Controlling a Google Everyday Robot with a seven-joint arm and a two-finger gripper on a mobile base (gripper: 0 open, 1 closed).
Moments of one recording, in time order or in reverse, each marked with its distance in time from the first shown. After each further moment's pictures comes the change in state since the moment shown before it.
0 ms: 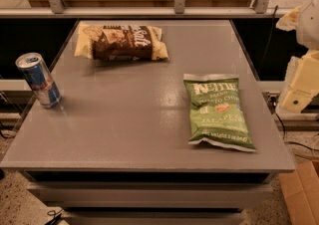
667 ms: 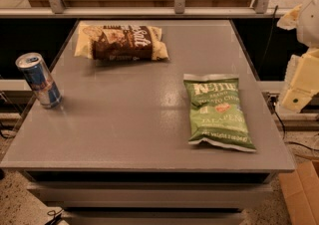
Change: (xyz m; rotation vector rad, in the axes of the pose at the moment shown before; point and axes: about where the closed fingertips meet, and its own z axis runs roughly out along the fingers) arm 0.001 -0.002 -0.001 0.002 0.004 0.013
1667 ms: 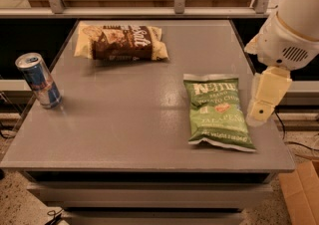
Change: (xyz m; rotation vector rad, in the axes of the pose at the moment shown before) arm -0.022 0.010 0.063 -0.153 -0.003 -0.027
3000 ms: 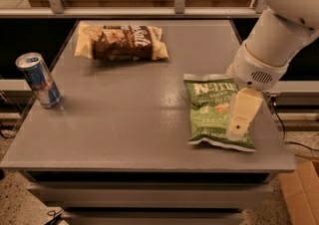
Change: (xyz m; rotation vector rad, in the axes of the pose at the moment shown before) arm -0.009 0.007 0.069 -0.114 0.009 0.010
